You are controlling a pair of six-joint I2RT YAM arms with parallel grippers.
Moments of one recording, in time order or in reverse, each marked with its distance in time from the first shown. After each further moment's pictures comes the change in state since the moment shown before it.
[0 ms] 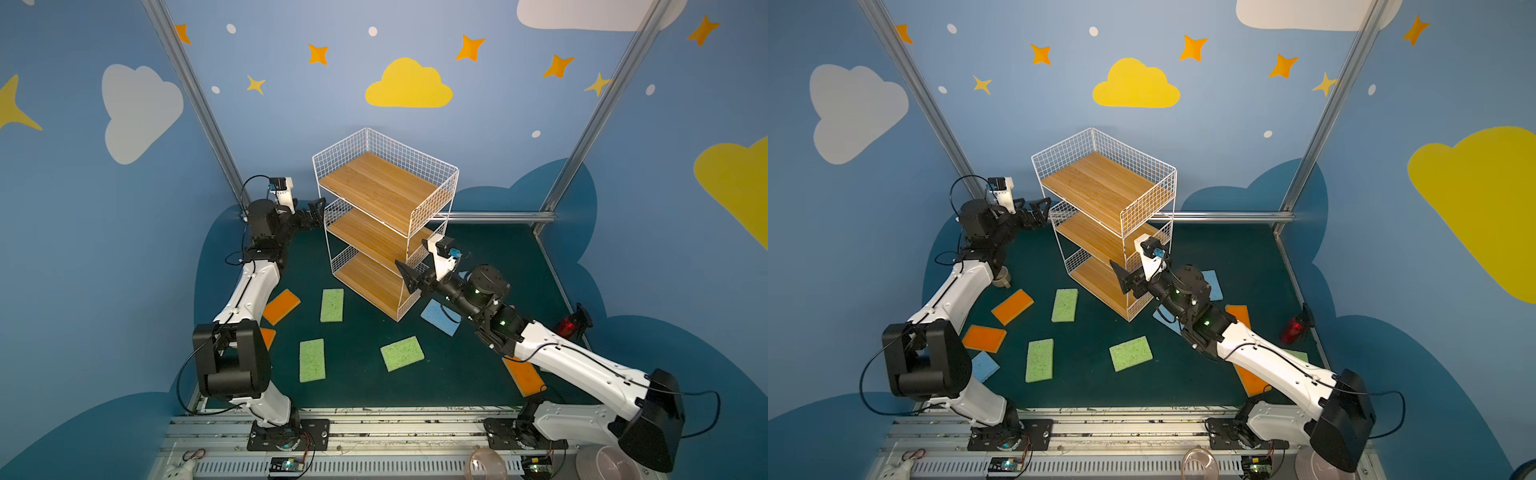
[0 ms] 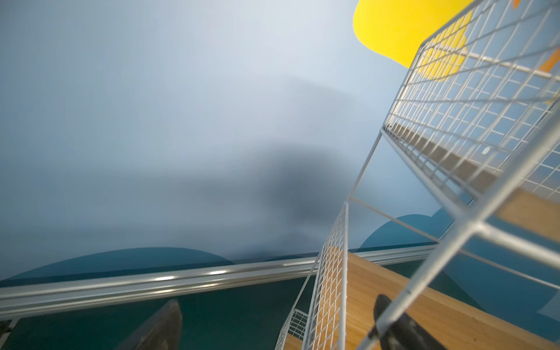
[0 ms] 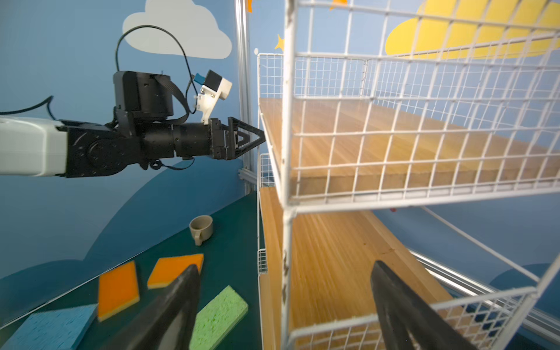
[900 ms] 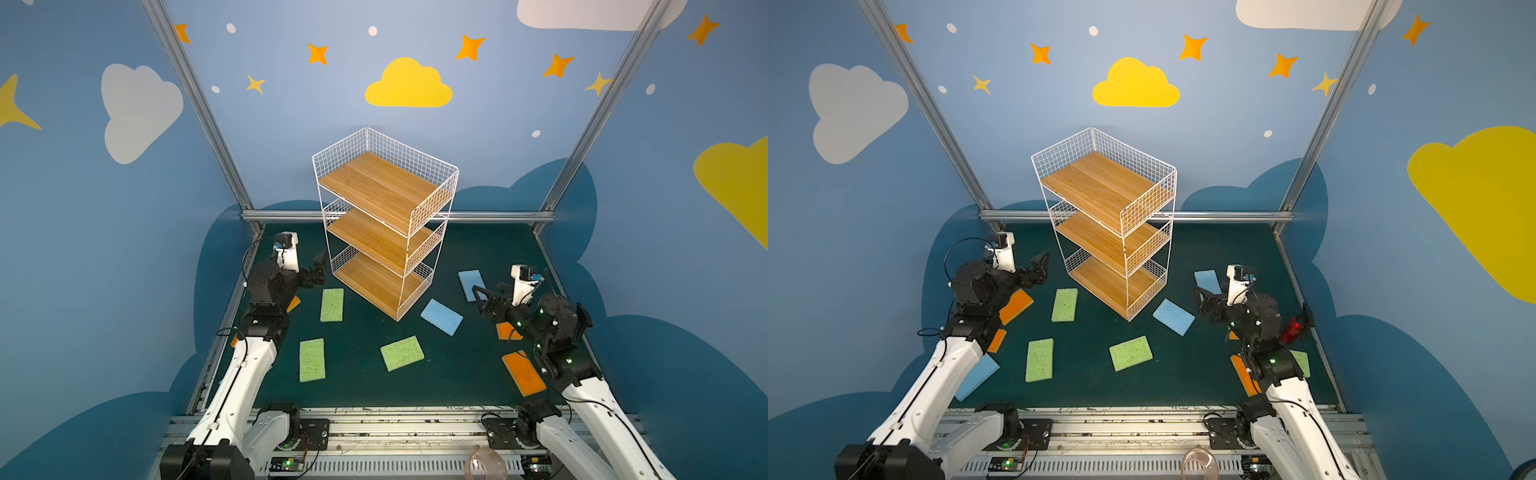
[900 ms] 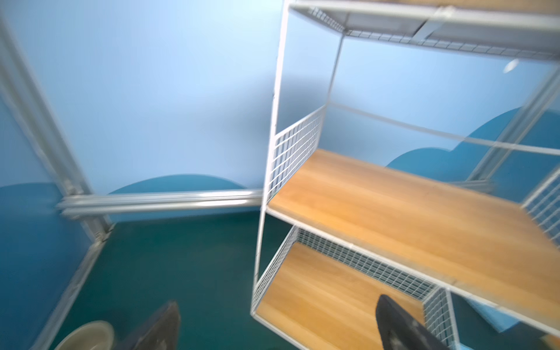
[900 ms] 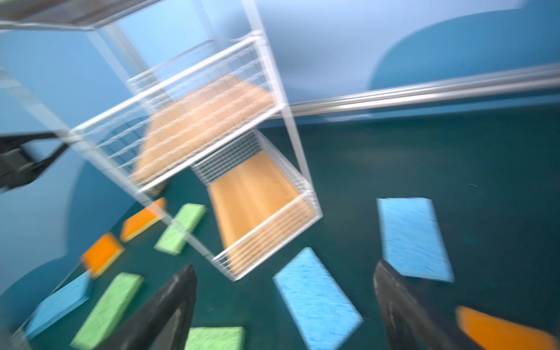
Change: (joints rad) left arm -0.105 -0.603 -0.554 -0.162 -0.210 0.145; right arm -0.489 -0.600 -0.395 -0.523 -0.348 0.322
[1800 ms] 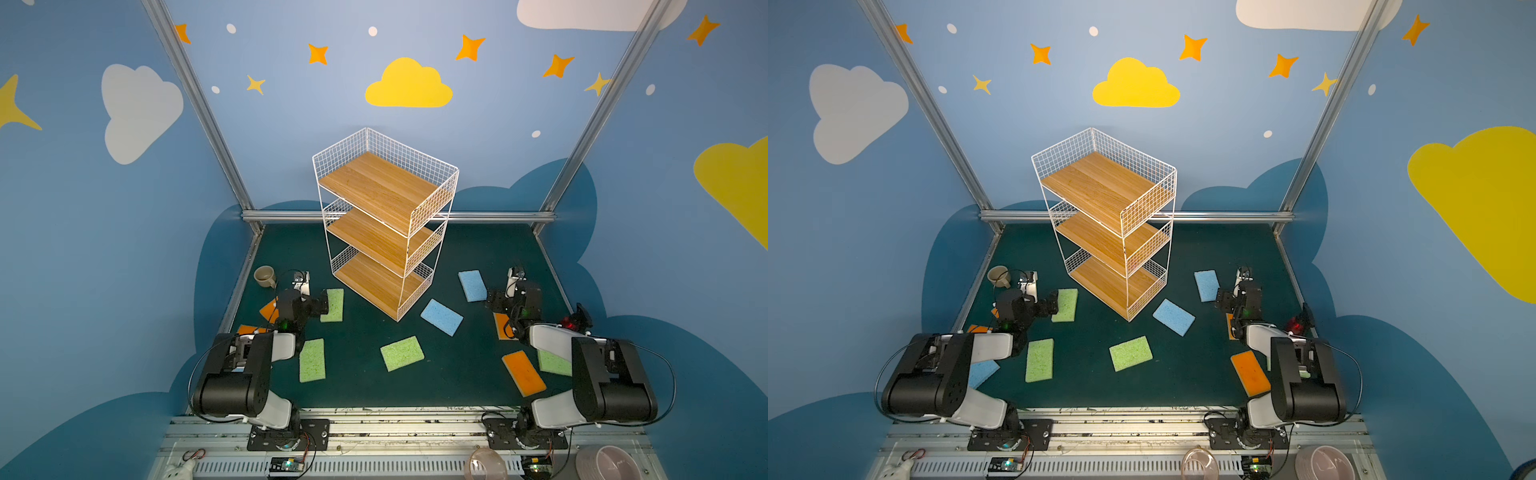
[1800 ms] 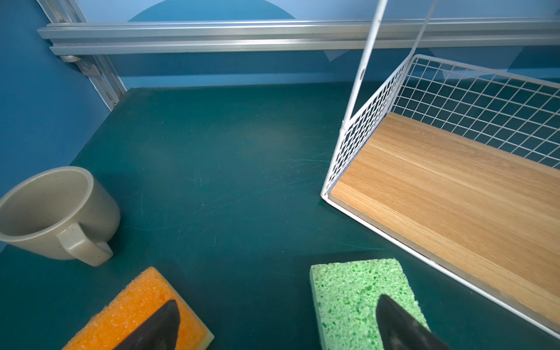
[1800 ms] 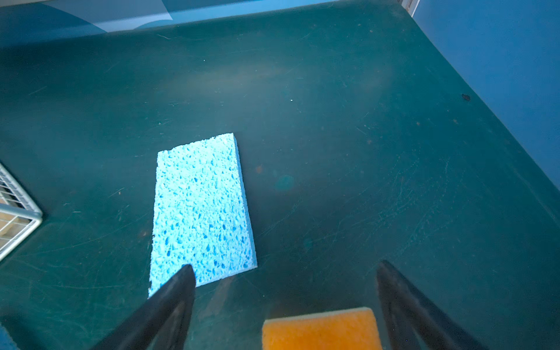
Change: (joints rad) left arm 0.027 0.458 -0.418 0.609 -0.204 0.098; right arm -0.343 0.779 -0.084 0.502 0.295 -0.193
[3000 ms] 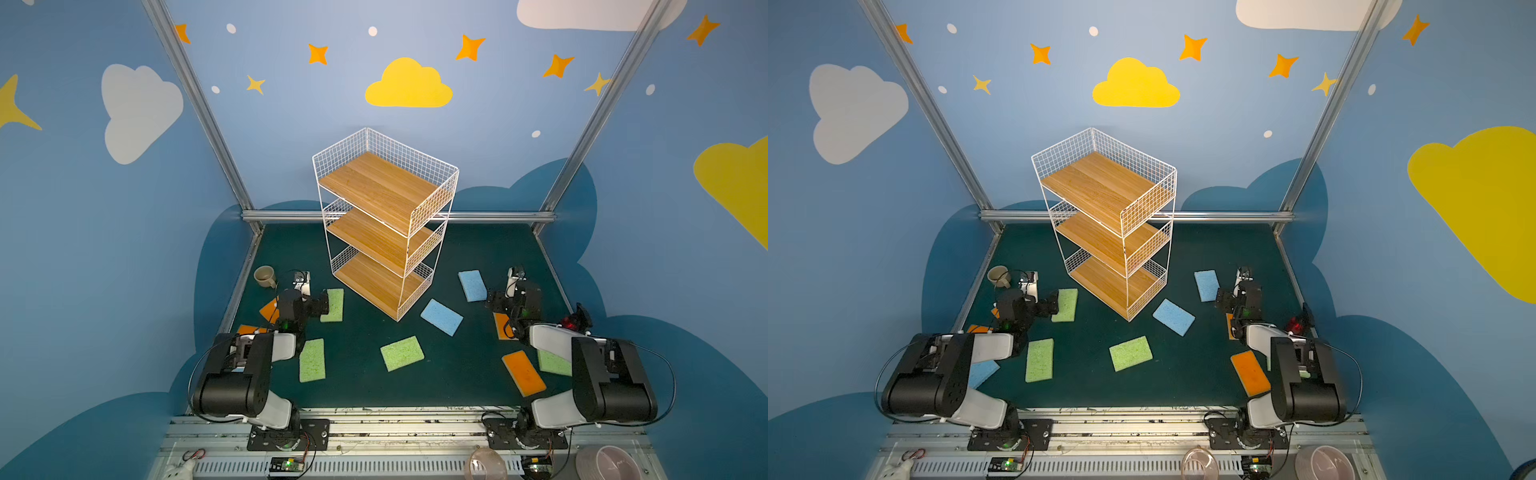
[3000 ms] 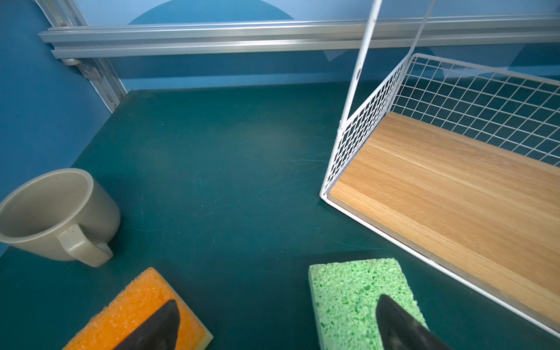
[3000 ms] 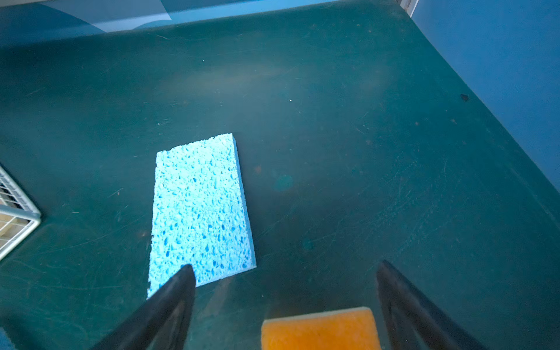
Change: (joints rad) left arm -0.013 0.000 -0.002 0.004 -0.017 0.006; right arm -0.002 0.001 0.000 0.004 0.007 0.006
